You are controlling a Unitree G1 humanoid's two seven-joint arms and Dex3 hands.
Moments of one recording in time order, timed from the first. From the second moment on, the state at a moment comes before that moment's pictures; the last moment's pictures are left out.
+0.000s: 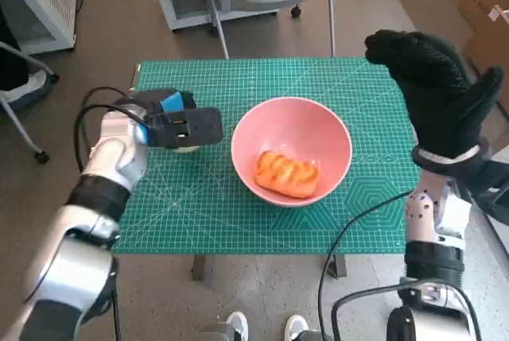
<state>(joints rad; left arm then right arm) -1.02 0.50 -0.47 0.88 0.68 0.18 -0.35 -0.73 -0.18 -0.27 0.49 0.51 -0.53 0.79</state>
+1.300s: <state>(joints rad) -0.81 0.49 -0.33 -0.06 0.63 0.26 -0.46 -0.72 -0.15 -0.27 0.48 0.52 -0.54 0.79</state>
